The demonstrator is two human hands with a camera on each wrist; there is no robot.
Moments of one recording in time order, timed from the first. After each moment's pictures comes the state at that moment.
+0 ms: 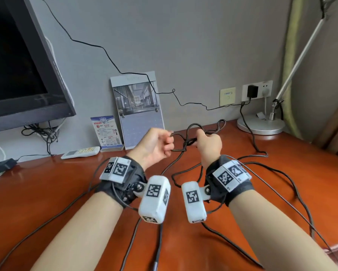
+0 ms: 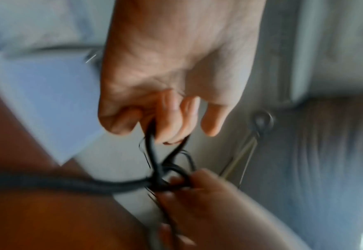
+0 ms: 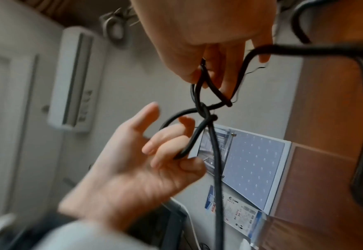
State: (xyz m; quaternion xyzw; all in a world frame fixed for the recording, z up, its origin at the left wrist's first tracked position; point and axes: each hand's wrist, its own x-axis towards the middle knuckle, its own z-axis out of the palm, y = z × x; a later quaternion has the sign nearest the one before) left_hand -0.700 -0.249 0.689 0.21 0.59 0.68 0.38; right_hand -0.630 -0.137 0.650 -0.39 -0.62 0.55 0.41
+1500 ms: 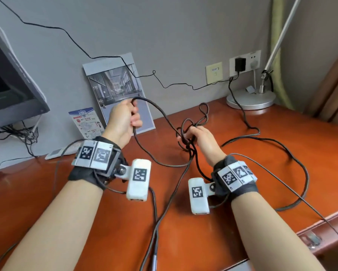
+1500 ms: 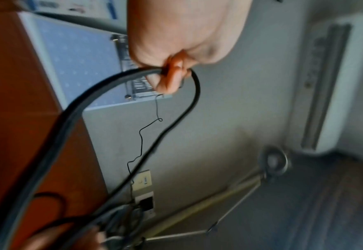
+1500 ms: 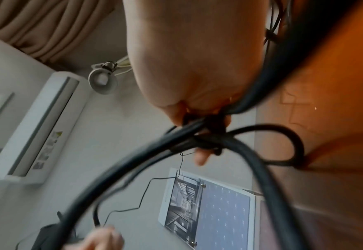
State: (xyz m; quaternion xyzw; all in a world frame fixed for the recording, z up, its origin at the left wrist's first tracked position) left_hand -0.724 -0.234 0.705 0.25 0.60 0.74 0.18; right_hand -0.594 -0.113 0.612 -0.20 -0.62 0.68 0.33
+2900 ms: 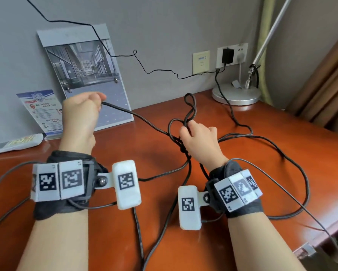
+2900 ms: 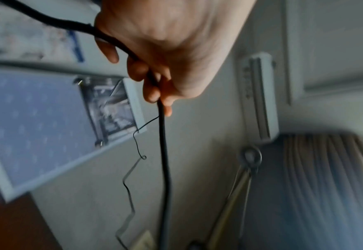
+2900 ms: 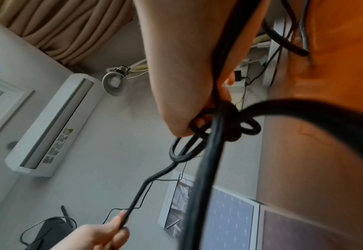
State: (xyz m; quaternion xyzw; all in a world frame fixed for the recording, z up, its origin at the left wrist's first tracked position) left_hand -0.748 -0.242 0.681 0.25 0.74 0.62 -0.06; right_hand -0.598 -0.100 0.599 -0.30 -0.86 0.26 0.34
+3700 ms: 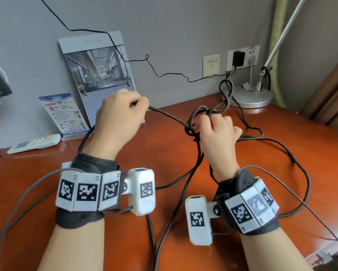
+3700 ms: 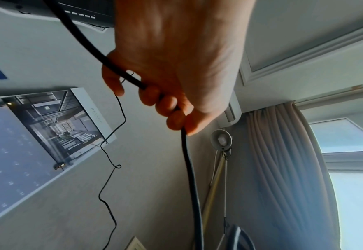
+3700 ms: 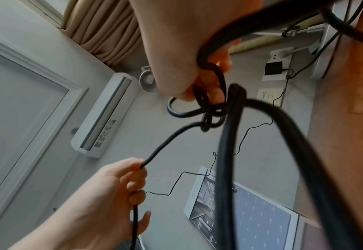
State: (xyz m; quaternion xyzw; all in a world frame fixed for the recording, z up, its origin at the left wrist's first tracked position) left_hand -0.718 -0.241 0.688 0.46 0.77 0.38 -0.22; right_hand -0.591 -0.117 0.610 -0.33 -0.76 0.29 0.48
